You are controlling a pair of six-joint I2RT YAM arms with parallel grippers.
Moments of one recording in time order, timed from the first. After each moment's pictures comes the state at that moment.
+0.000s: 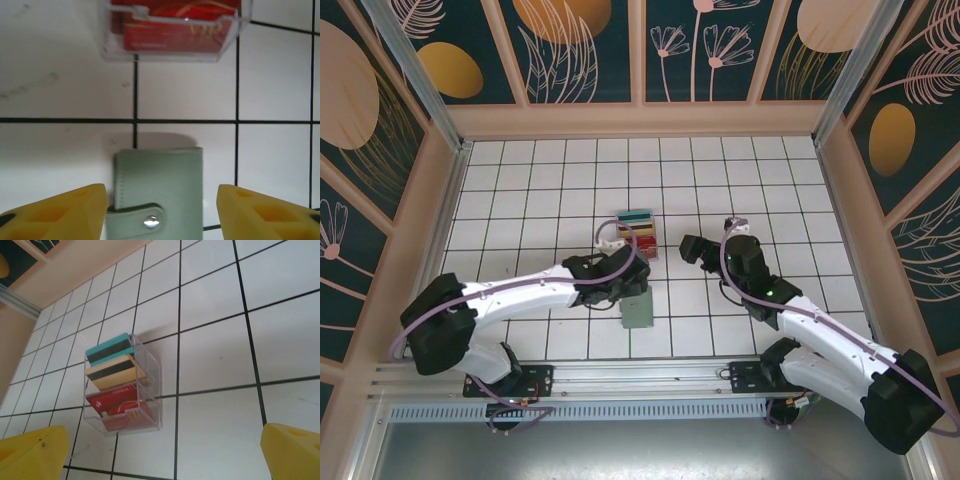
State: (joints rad) left arm -1.05 1.50 0.94 -0.52 -0.23 -1.08; right arm 0.64 0.90 0.45 -0.04 0.14 0.73
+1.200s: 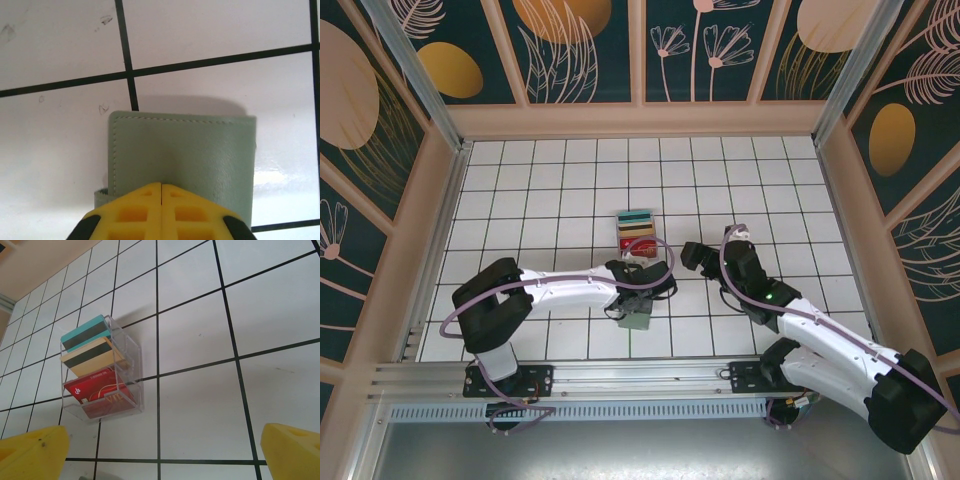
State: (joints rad) left arm -1.13 1.76 1.08 -0.70 -0.27 -1.00; right arm 0.68 0.89 0.44 -0.12 0.19 0.79
